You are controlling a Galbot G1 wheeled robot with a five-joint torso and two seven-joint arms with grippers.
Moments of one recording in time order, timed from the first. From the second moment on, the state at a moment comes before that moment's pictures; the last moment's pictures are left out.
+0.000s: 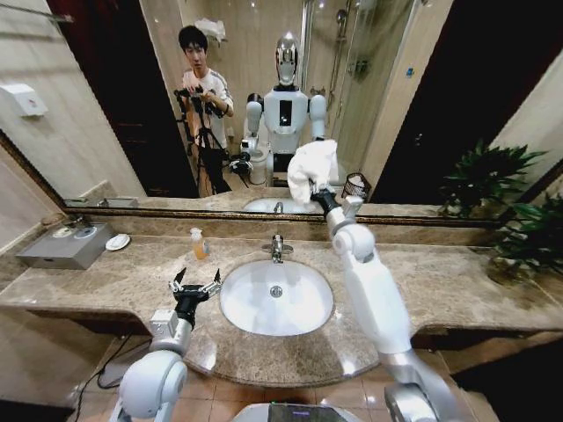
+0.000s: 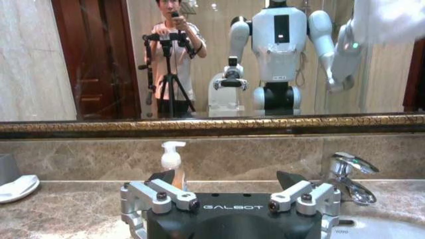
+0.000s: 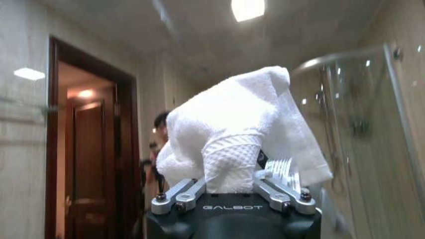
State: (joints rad) left arm 1.68 -1.40 -0.62 -2.34 -0.15 0.32 -0.09; right arm -0.57 1.37 0.30 1.80 0.45 -0.37 0.07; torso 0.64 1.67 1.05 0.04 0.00
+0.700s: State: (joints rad) left arm 1.68 -1.40 -0.62 -2.34 -0.15 0.32 -0.09; right arm -0.64 1.33 0.32 1.73 0.44 -0.36 0.05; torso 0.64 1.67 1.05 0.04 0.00
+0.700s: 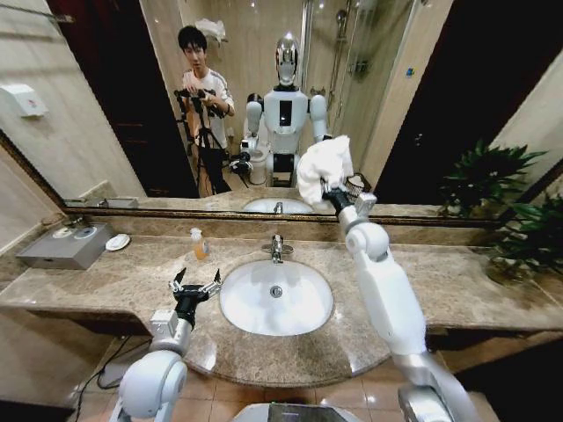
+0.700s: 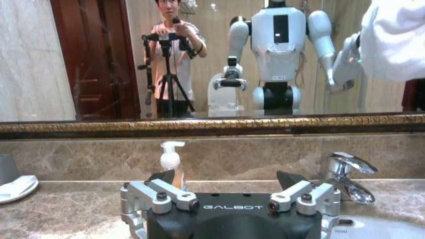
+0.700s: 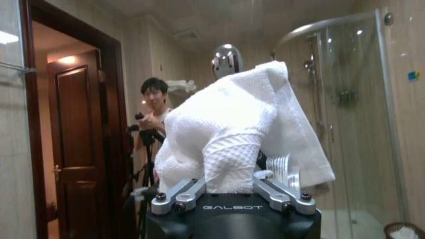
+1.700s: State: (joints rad) left arm 1.68 -1.40 -0.62 -2.34 -0.15 0.32 -0.09; right arm -0.59 1.28 0.30 1.75 0.46 -0.35 0.05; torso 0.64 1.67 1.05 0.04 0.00
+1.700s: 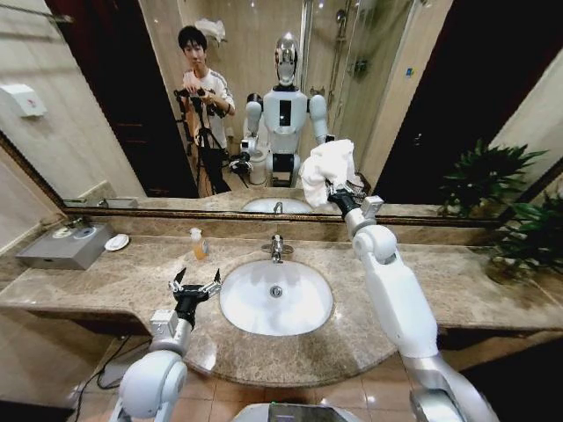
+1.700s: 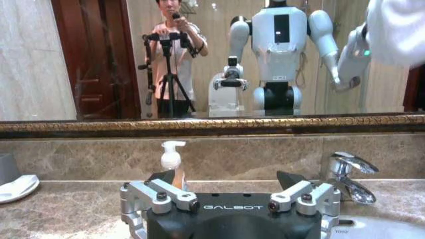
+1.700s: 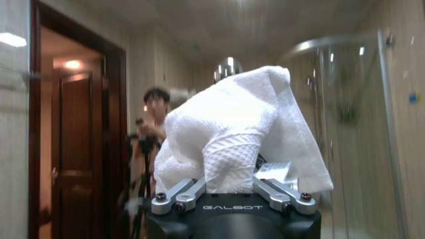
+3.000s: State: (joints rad) left arm 1.68 -1.40 -0.62 -2.34 -0.15 0.32 -0.09; right arm -0.83 1.29 0.31 1.96 0.41 -0.36 0.05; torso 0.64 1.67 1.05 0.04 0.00
